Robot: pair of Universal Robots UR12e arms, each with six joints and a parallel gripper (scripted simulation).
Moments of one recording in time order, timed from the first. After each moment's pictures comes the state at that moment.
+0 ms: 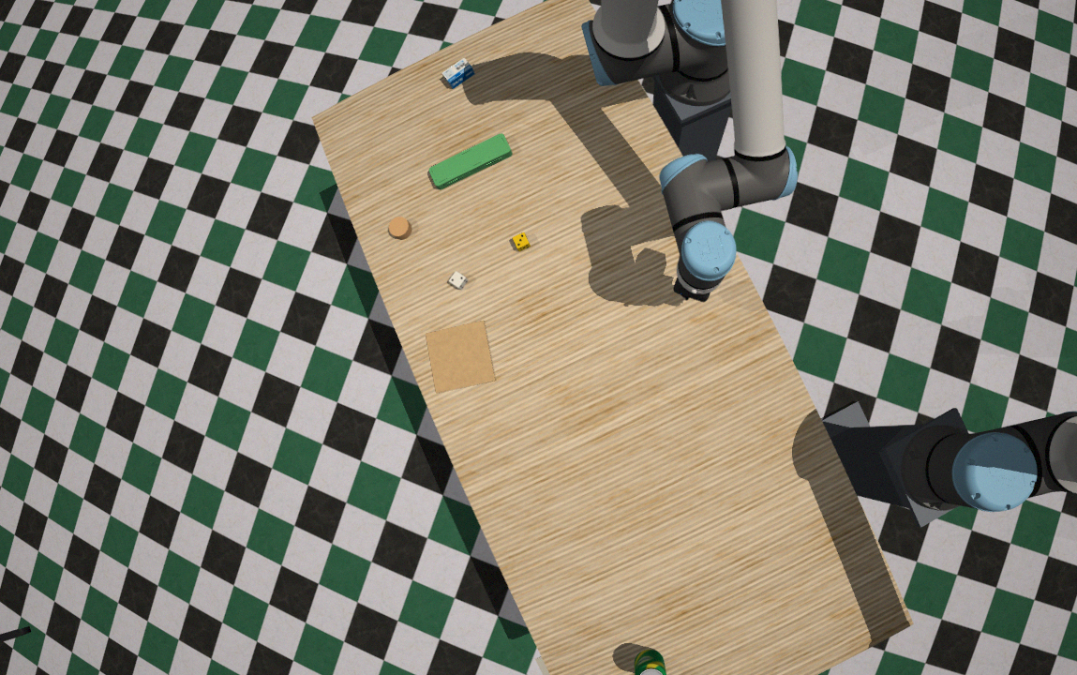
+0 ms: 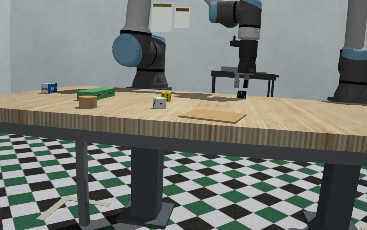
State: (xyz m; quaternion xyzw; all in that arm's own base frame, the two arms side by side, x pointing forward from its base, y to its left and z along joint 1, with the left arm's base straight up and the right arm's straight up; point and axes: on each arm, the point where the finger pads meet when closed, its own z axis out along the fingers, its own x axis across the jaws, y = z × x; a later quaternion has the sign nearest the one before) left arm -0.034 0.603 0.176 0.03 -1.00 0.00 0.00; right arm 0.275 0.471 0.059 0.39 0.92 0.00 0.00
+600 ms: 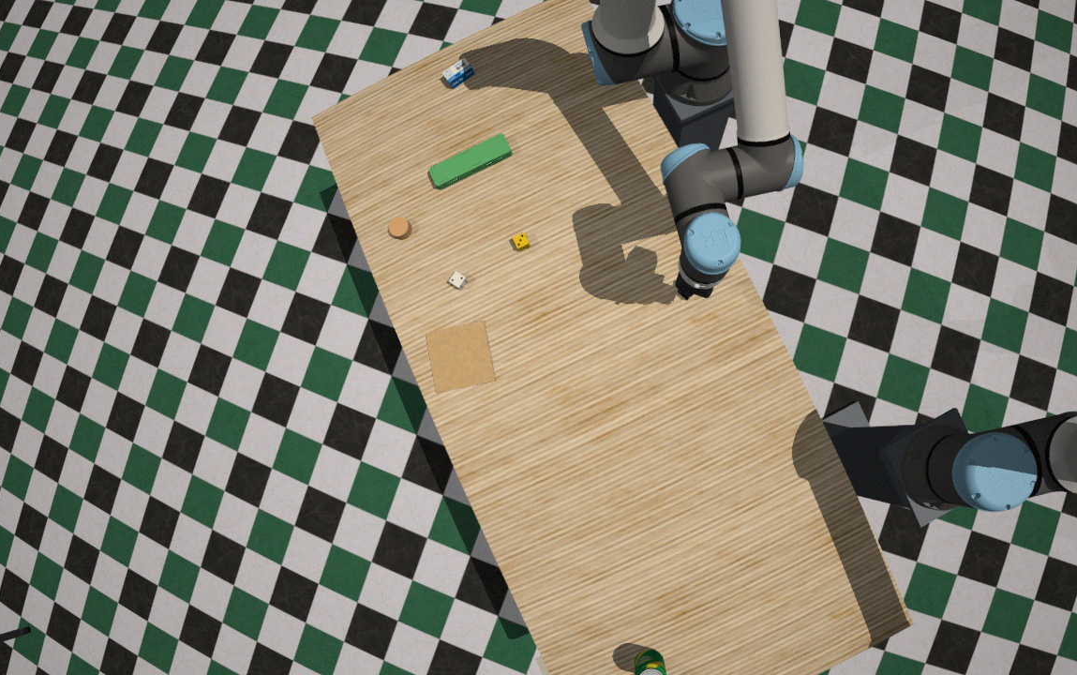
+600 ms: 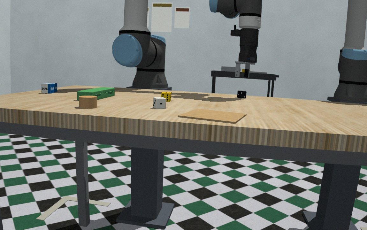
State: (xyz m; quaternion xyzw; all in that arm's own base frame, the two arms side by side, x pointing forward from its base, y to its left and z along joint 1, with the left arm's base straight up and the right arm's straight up) left arm -0.034 0.603 0.176 0.03 -1.00 0.00 0.00; right arm 0.276 0.472 0.105 0.39 0.92 0.00 0.00
